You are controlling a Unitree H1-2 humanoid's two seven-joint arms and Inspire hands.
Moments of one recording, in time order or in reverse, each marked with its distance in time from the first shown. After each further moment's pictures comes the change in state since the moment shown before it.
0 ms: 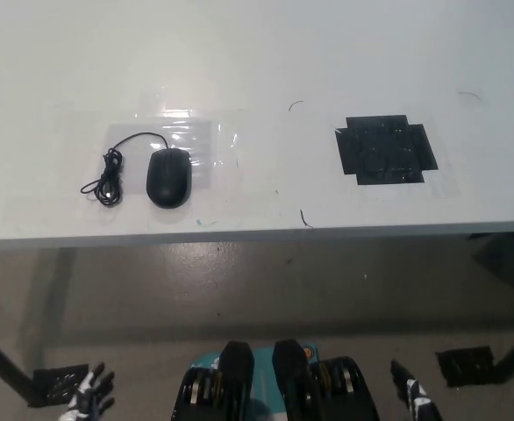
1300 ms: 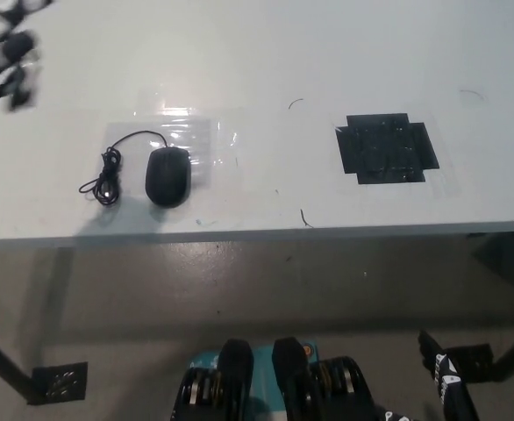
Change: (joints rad) left_arm -1.072 0.706 -0.263 -0.152 -0.260 0.509 -0.390; right_arm 0.009 -0.018 -0.045 -0.070 0.015 -0.048 -0.012
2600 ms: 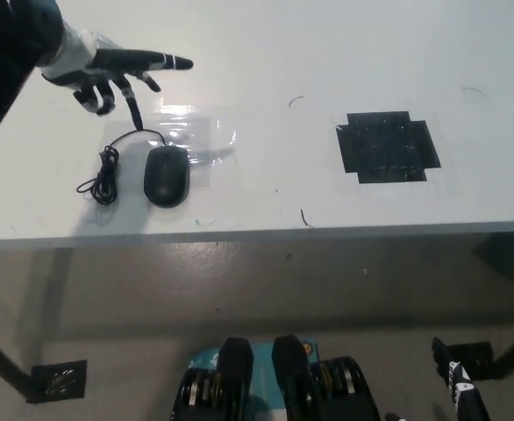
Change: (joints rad) left_arm -0.557 -0.319 -0.551 0.946 0.437 0.166 -0.452; right_arm 0.014 -0.033 -0.006 0.003 0.000 -0.008 -0.010
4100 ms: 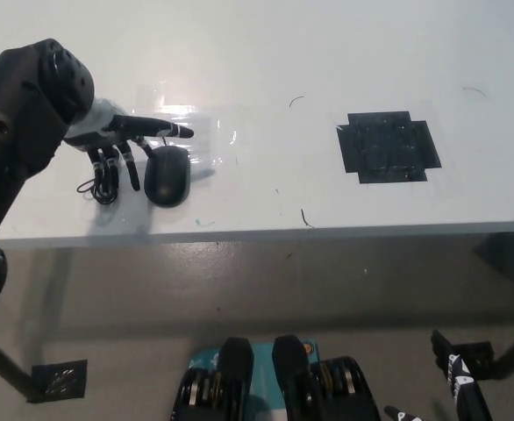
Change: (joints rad) left_arm 0.067 -0.120 0.059 0.211 0.185 -0.052 -0.036; right_arm -0.014 -0.003 0.001 0.004 0.007 -0.020 0.003
